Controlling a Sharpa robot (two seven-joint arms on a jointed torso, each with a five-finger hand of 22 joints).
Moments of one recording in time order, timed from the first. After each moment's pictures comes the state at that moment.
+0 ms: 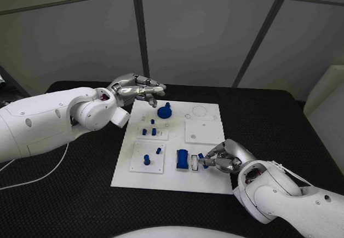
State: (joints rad) left arm 1.10 -0.85 0.13 1.37 -0.22 -0.01 0.17; left_hand 1.38 -0.14 0.38 0.05 0.05 1.05 0.16 0.11 0.13 1.20 0.09 0.10 0.12 1.26 0.01 0.65 0.54 0.19 1.05 0.12 0.50 0.90; right arm 0.88 -0.87 0.03 1.83 -1.36 -0.55 -0.61; right_hand 1.29 0.12 -0.18 -0.02 0.43 1.22 0.02 0.06 0.51 1.42 -0.06 0.96 1.10 1.47 -0.11 1.41 1.25 0.02 1.47 0.00 1.57 1.31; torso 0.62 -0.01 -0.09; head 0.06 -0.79
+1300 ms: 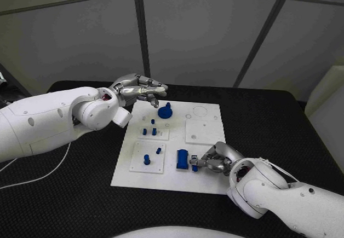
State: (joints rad) left arm 1.10 -0.84 0.13 1.37 -0.22 -0.01 0.16; left_hand 1.38 -0.14 0.38 0.05 0.05 1.05 0.16 0.11 0.13 1.20 0.09 0.10 0.12 1.26 0.01 0.65 0.54 0.19 1.05 0.12 0.50 0.90; right arm 0.89 -0.79 0.03 1.76 -1.32 -0.45 -0.64; right_hand 1.14 0.08 -0.27 0.11 0.27 1.26 0.01 0.07 0.52 1.43 -0.06 0.97 1.11 1.46 -0.11 1.41 1.26 0.02 1.47 0.00 1.57 1.31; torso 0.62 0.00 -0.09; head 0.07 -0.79
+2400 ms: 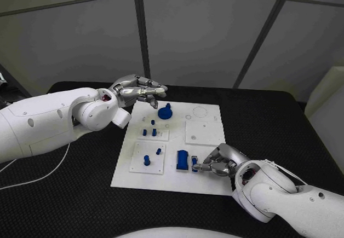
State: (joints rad) left arm 1.10 -0.85 0.13 1.37 -0.22 -0.01 0.16; left_hand 1.38 -0.14 0.38 0.05 0.05 1.05 0.16 0.11 0.13 1.20 0.09 0.10 0.12 1.26 0.01 0.64 0.54 0.19 1.06 0.13 0.50 0.90; right arm 0.89 -0.83 0.03 1.79 -1.35 -0.41 -0.60; right_hand 1.22 0.04 -0.28 0.12 0.14 1.26 0.01 0.07 0.54 1.43 -0.06 0.97 1.12 1.46 -0.11 1.41 1.26 0.02 1.47 0.00 1.57 1.31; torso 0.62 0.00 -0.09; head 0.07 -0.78
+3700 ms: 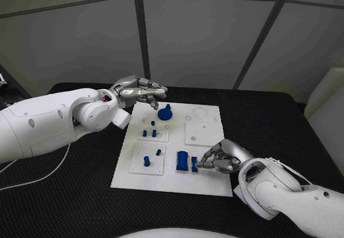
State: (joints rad) left arm 1.10 -0.84 0.13 1.37 -0.22 0.00 0.16; left_hand 1.38 -0.14 0.37 0.05 0.05 1.05 0.16 0.11 0.13 1.20 0.09 0.10 0.13 1.25 0.01 0.64 0.54 0.19 1.06 0.13 0.50 0.89; right arm 0.89 -0.86 0.05 1.78 -1.33 -0.45 -0.44; right_hand 1.26 0.01 -0.30 0.10 0.23 1.17 0.04 0.06 0.53 1.39 -0.03 0.86 1.05 1.47 -0.10 1.35 1.17 0.02 1.47 0.00 1.51 1.31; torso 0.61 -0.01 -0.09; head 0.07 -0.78
